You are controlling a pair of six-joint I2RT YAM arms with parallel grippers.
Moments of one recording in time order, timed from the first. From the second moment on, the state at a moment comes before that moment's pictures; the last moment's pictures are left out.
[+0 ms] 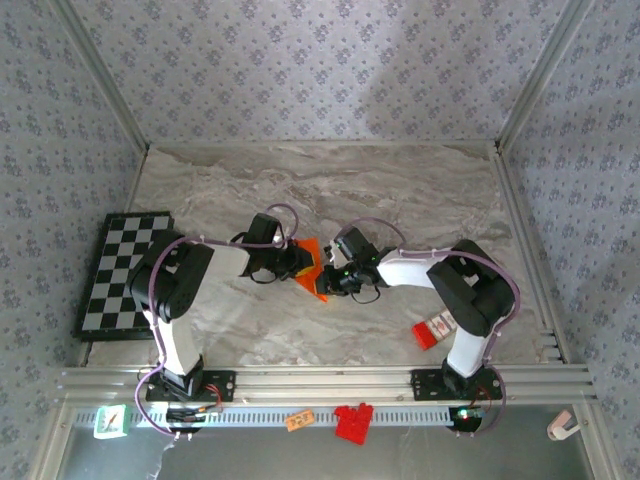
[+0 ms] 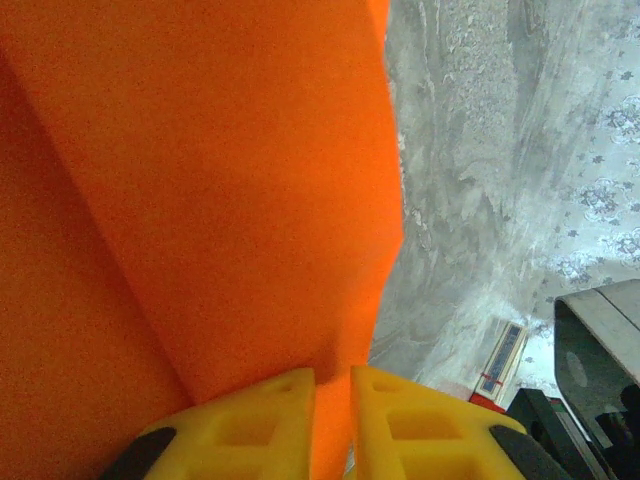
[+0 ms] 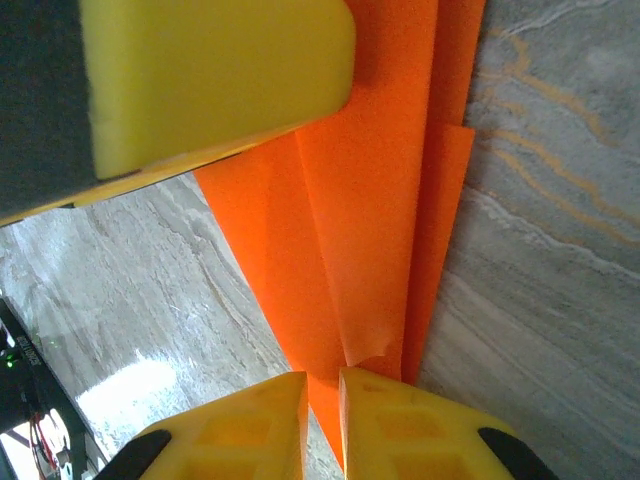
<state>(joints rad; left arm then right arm) -0.51 1.84 0.80 0.17 0.66 -0.96 0.72 1.76 0.85 -0.09 -0.49 0.65</state>
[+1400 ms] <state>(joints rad) -0.51 1.85 0.86 0.05 0.65 -0.94 0.70 1.76 0.86 -0.07 -0.52 0.67</state>
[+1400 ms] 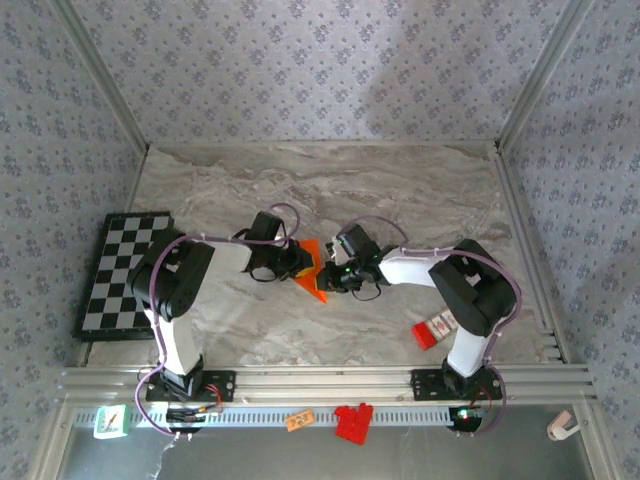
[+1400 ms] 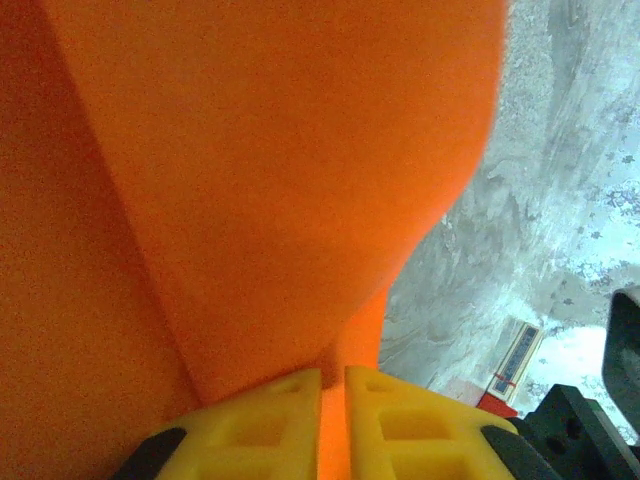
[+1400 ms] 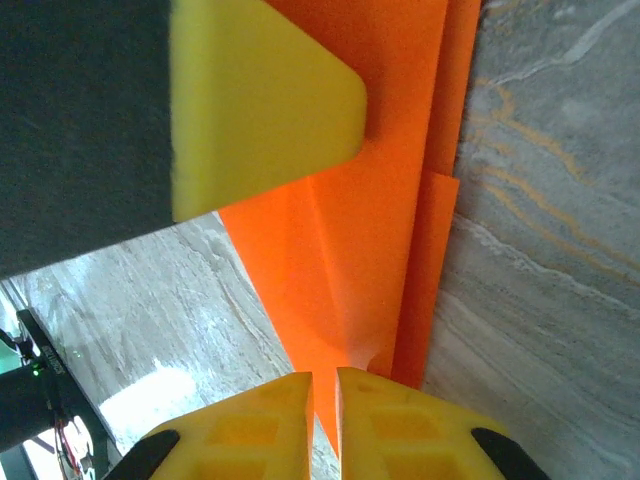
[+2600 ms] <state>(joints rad) -0.52 1.86 0.91 -0.04 0.63 -0.94 0.73 1.69 0.84 -0.18 -0.49 0.68</state>
